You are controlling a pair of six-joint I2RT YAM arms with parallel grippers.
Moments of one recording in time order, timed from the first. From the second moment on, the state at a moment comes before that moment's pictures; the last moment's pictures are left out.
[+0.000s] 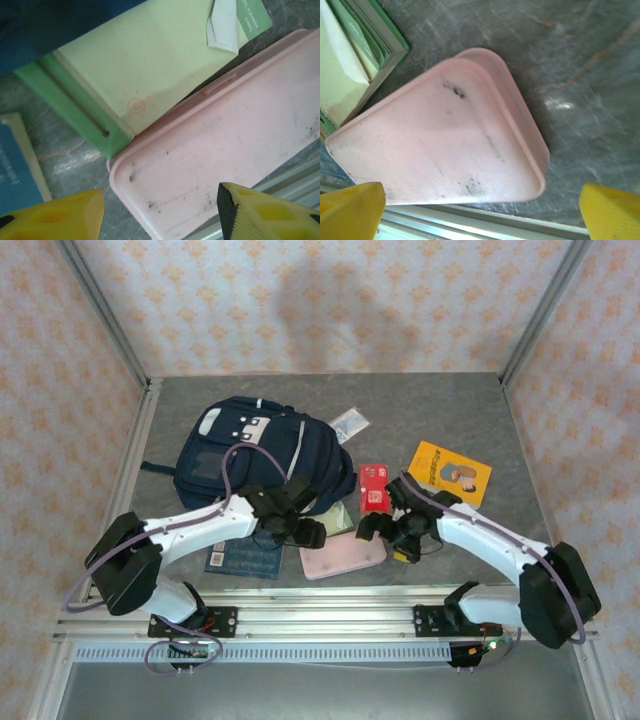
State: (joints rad) left arm -0.81 1.48 0.94 -0.70 0.16 -0.69; right arm 0.57 1.22 0.70 -0.78 -0.35 0.93
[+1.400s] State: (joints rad) left arm -0.68 1.32 0.95 -0.82 0.15 -0.64; right arm 0.83 1.39 0.67 -0.56 0.00 2.09
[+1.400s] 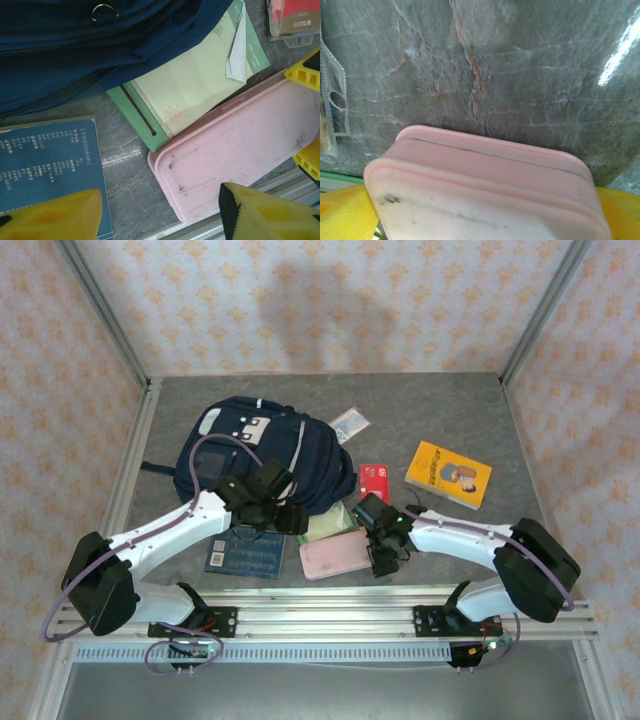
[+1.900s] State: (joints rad) left arm -0.65 1.29 0.97 -0.87 0.15 -0.60; right arm 0.80 1.37 0.69 -0.61 -0.01 2.08
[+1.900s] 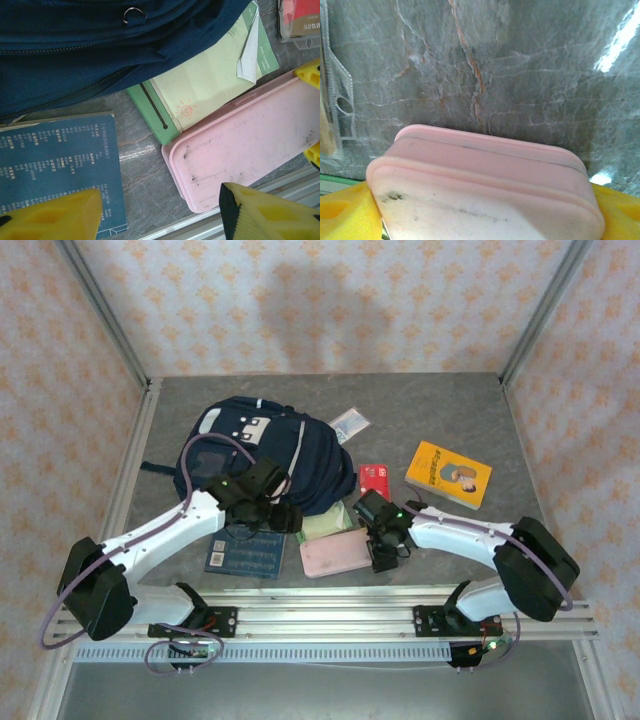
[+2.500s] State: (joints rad) left arm -0.60 1.24 1.11 -0.80 0.32 -0.67; right arm 0.65 1.00 0.84 -0.78 0.04 1.91
